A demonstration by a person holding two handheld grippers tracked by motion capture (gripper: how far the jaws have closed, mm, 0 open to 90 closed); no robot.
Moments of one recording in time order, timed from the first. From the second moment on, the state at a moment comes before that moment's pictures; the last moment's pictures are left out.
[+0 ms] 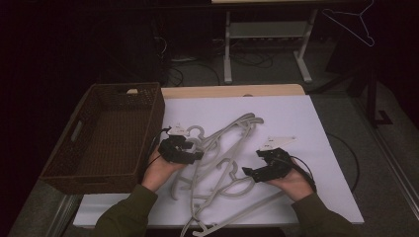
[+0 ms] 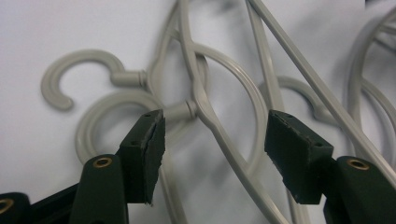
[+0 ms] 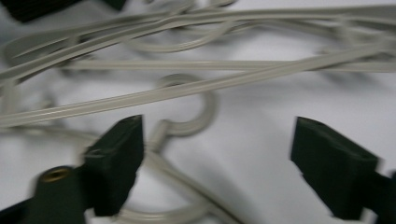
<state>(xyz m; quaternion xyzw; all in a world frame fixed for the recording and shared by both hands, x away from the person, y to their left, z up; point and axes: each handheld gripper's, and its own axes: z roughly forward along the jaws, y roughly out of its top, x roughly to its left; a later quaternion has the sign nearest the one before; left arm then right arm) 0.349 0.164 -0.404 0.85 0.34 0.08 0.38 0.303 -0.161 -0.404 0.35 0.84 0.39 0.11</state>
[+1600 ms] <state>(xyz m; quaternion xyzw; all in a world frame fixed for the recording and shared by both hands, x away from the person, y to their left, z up) 0.340 0.155 -0.425 0.87 0.36 0.06 0.34 0.292 -0.208 -0.403 0.40 0.79 0.44 0.17</state>
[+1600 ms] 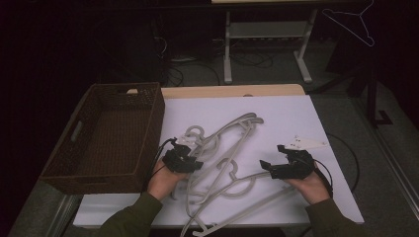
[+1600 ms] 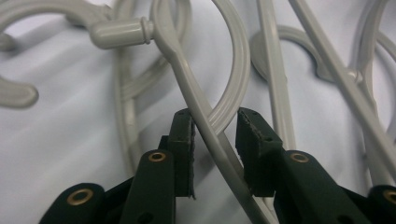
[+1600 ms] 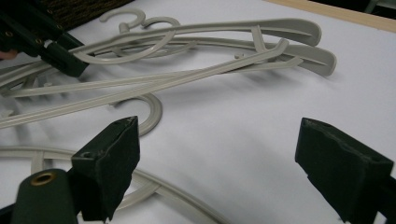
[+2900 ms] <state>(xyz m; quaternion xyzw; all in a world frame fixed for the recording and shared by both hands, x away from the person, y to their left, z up) 0.323 0.152 -0.373 0.84 0.32 0.07 0.44 0.278 -0.223 -0.391 0.41 0.75 0.48 0.21</state>
